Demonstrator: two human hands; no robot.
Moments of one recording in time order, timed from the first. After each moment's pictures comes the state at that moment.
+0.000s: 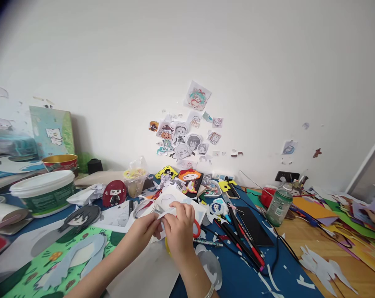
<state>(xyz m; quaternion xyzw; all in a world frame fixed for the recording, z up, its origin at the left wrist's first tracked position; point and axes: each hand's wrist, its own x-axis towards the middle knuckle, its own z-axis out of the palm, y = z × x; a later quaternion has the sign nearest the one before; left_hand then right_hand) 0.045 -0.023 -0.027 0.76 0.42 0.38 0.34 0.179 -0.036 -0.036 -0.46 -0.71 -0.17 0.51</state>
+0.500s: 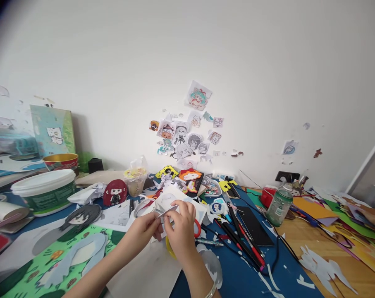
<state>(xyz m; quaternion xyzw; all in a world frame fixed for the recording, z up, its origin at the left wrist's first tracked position) 0.044 -0.029 -0.018 0.73 0.43 0.36 0.38 0.182 -0.038 -0.029 -0.47 -0.71 -0.11 0.51</state>
